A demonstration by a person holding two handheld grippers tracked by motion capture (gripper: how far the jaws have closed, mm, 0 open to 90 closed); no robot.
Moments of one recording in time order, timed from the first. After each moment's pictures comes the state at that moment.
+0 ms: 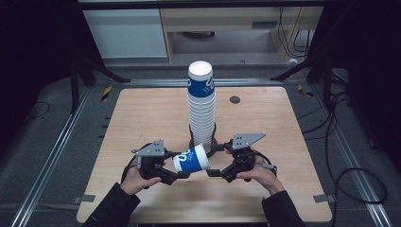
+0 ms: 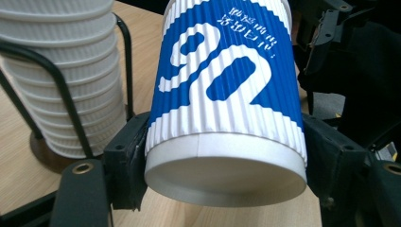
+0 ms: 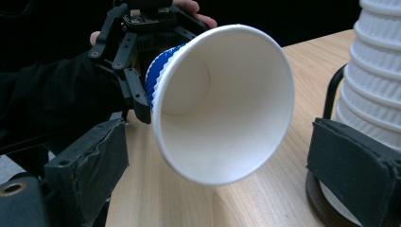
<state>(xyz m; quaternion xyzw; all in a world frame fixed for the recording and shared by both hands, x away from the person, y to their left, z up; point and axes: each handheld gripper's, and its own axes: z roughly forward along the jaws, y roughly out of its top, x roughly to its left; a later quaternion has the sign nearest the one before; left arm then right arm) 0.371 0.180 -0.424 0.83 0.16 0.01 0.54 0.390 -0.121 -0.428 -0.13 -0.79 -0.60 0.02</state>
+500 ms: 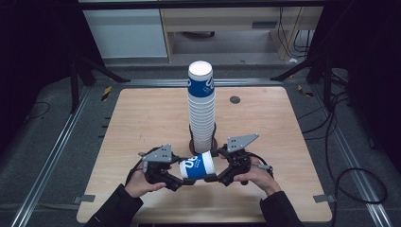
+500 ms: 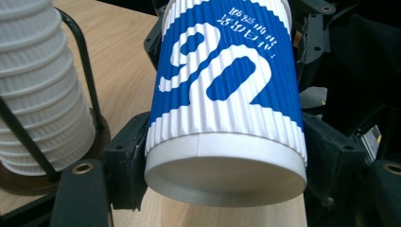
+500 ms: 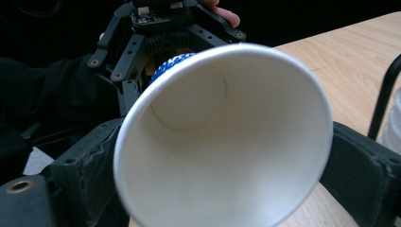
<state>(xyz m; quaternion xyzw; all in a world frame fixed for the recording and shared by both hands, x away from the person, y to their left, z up) 0.362 0.163 -0.427 0.84 0.13 -0.01 0.53 0.387 -0.109 -0.435 -0.12 -0.79 -0.59 0.07</state>
